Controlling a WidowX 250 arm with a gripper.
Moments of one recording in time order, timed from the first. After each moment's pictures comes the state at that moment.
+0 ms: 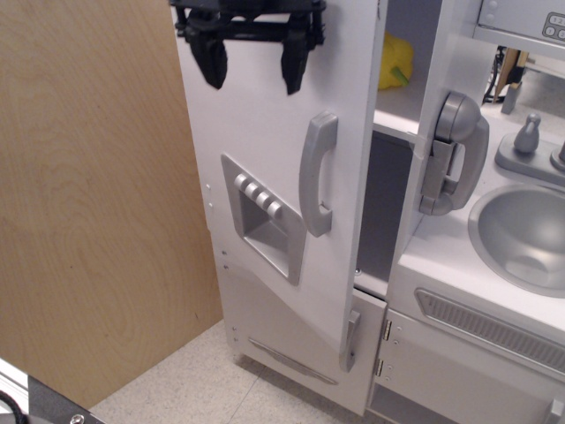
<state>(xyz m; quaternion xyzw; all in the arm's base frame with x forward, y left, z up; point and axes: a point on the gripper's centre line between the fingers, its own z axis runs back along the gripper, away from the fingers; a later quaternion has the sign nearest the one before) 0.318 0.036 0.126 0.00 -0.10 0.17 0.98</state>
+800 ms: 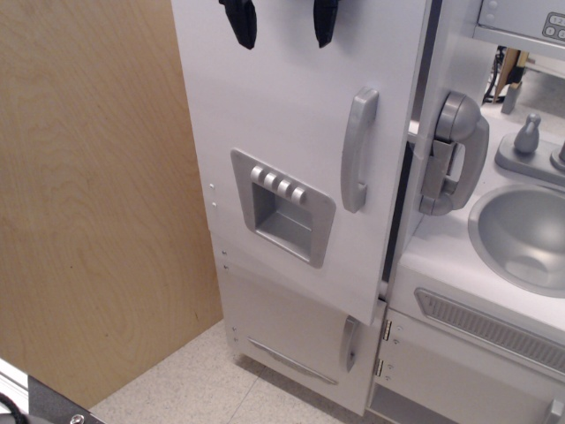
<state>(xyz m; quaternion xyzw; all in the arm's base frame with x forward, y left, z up) 0.359 0.035 0.136 -0.02 -0.09 0.22 0.97</state>
